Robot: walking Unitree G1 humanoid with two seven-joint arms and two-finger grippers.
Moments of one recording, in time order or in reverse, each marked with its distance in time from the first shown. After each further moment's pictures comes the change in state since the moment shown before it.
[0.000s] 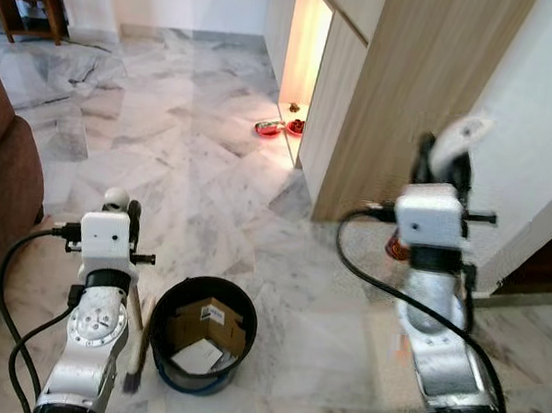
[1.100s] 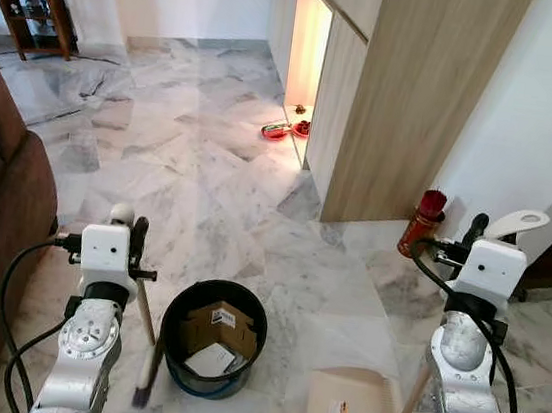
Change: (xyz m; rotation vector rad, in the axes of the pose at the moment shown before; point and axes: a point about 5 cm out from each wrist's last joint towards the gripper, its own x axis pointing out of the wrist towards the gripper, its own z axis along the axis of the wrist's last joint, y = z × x) left arm -0.012 0.005 -0.014 -0.018 0.077 -0.084; right arm -0.026 -0.023 -0.059 0.189 0.281 -0.161
